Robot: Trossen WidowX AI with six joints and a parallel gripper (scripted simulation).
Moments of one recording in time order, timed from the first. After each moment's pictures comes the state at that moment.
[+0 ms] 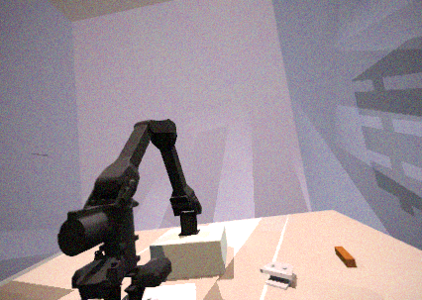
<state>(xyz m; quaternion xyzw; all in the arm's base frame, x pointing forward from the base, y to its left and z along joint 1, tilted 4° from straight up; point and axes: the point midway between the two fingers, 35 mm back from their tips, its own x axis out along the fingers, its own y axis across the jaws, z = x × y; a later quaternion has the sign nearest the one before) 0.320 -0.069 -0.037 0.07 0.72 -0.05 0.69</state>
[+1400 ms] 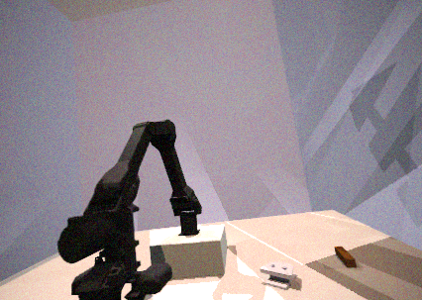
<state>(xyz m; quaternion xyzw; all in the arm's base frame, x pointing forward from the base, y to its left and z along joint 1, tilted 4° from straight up) 0.320 -0.069 -0.048 0.06 0.72 -0.05 0.69</state>
